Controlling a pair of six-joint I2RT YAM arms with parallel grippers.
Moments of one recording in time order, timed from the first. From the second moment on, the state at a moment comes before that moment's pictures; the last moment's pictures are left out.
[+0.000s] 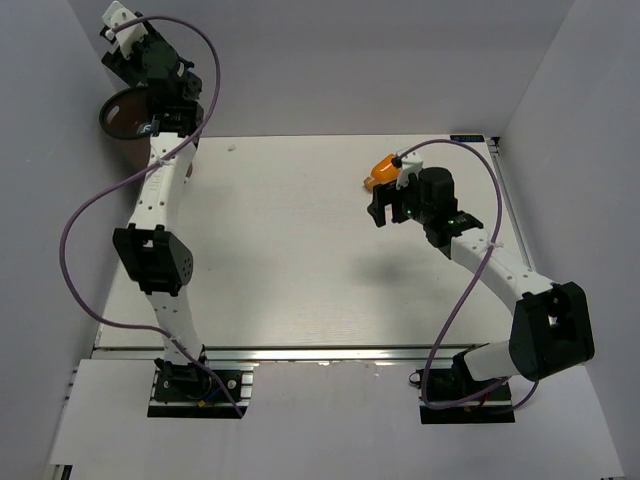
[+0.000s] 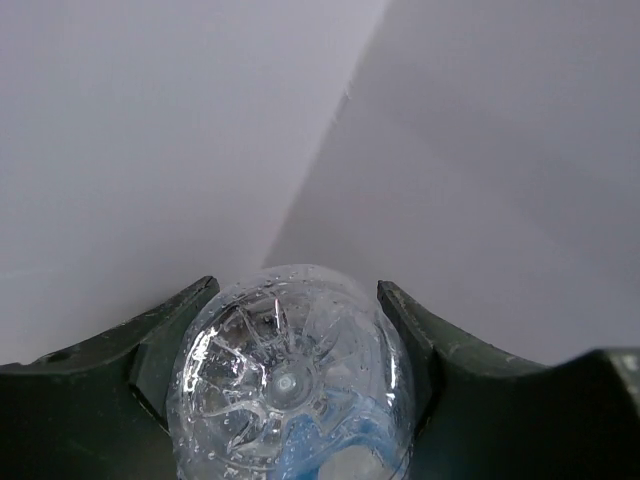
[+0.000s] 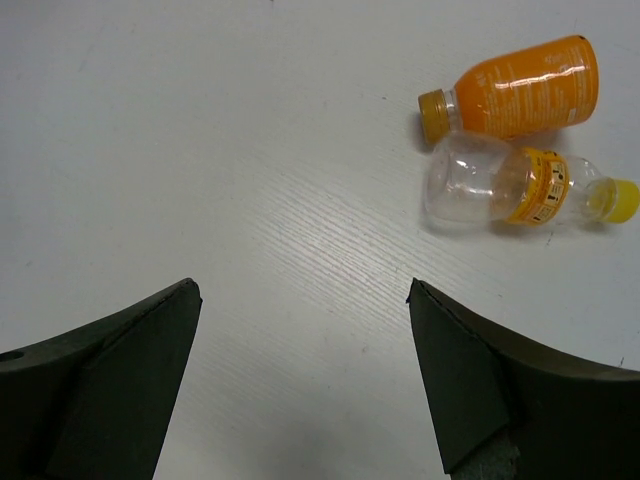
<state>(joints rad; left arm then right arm) -0.09 1.94 2.12 0.28 -0.96 -0.07 0.40 1.39 0.98 -0.02 -0.19 -0.02</state>
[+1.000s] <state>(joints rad) 0.06 2.20 2.35 0.28 -1.01 0.11 0.37 1.42 0.97 -0.03 -0.20 -0.01</state>
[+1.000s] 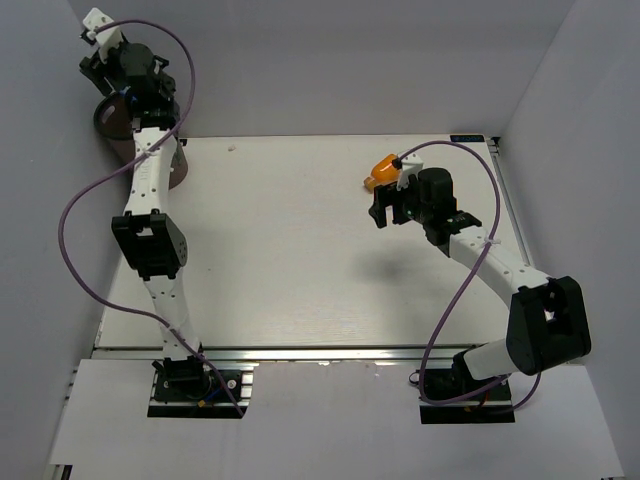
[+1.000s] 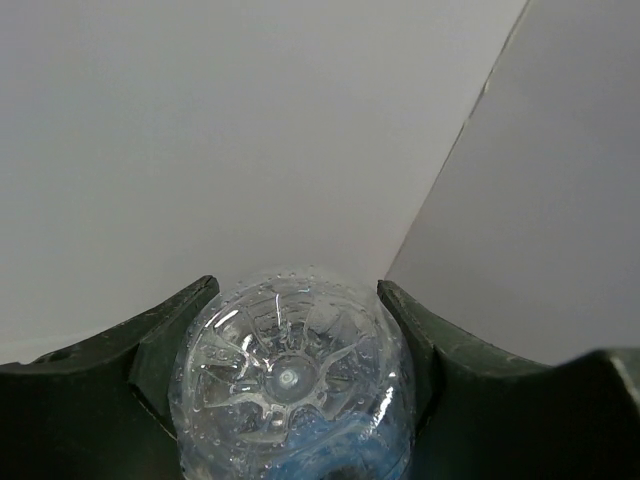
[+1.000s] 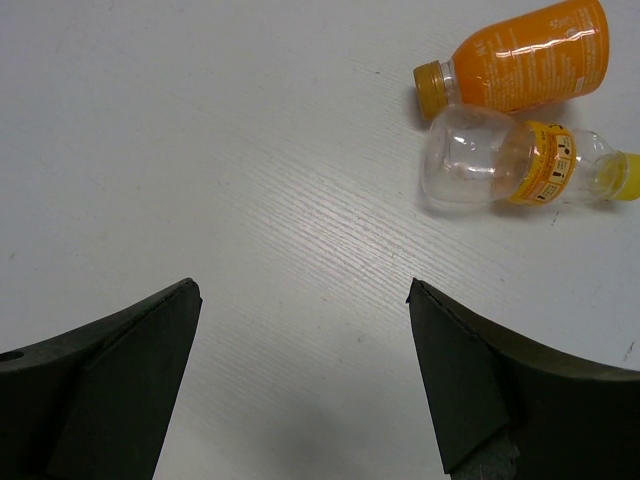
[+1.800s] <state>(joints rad) 0.08 2.28 2.33 0.37 -1.05 0.24 0.36 1.42 0.95 -0.03 -0.20 -0.01</state>
